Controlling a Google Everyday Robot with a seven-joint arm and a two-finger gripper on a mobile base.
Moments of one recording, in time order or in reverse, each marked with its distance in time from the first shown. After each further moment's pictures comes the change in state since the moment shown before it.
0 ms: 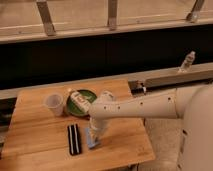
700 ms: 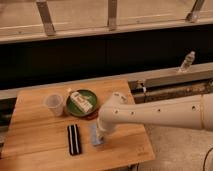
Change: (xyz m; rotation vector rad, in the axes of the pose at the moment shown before) arm 0.003 -0.019 -0.055 -0.001 -0.117 0.037
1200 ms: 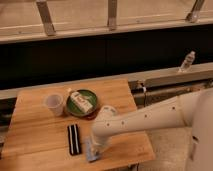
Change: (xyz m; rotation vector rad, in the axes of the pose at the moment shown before) arm 0.061 0.024 0.061 -0.014 0.096 0.018
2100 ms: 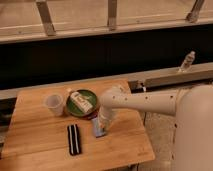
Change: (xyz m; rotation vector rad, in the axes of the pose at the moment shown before) arm -0.106 -0.052 -0.006 0.003 0.019 0.033
